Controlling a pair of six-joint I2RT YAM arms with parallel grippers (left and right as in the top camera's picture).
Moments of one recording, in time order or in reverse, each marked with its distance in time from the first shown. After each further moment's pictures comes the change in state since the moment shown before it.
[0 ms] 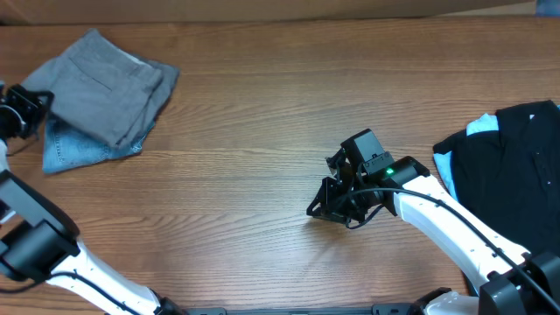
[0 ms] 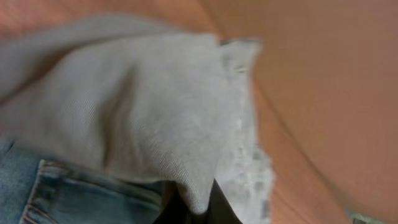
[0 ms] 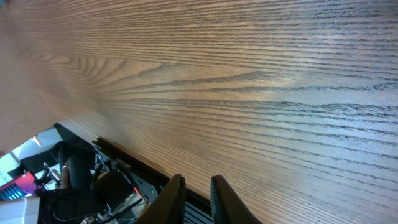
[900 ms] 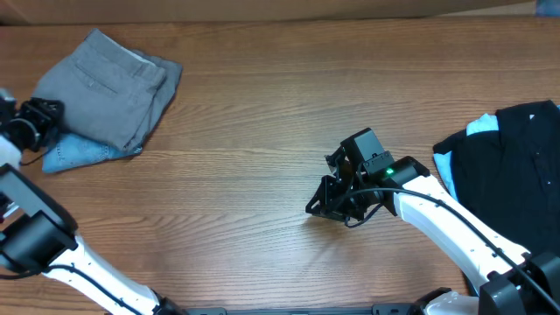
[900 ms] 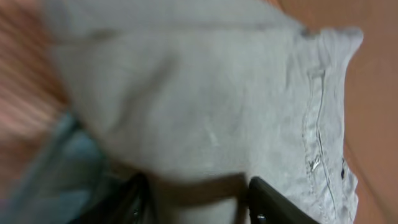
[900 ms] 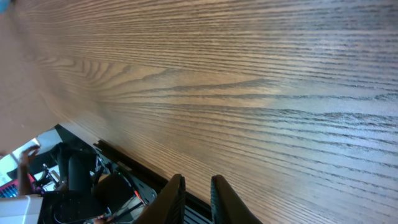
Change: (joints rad) left arm -0.023 0.103 -0.102 0.137 -0.130 -0.001; right arm 0.000 0.000 0.000 0.021 0.003 0.000
